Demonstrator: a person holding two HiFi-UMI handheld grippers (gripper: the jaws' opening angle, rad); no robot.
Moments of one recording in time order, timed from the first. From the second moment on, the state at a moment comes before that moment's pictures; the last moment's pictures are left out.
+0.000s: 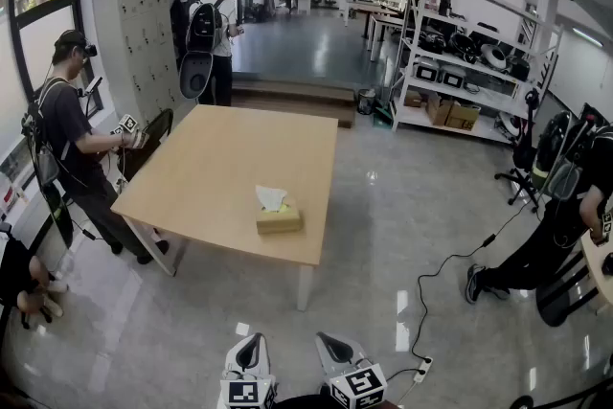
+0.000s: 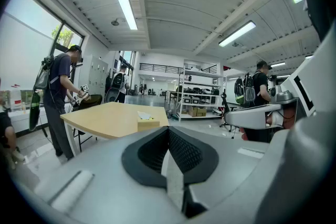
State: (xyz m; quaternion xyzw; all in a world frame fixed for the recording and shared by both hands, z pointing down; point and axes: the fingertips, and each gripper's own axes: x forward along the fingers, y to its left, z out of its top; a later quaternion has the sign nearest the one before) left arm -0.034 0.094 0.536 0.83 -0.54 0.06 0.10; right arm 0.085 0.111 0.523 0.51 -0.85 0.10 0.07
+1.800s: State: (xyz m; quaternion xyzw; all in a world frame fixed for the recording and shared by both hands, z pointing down) left arm 0.023 0.090 0.542 0.78 -0.61 0.06 0.10; right arm 0.140 0.083 0.539 0.45 -0.88 0.12 0.05
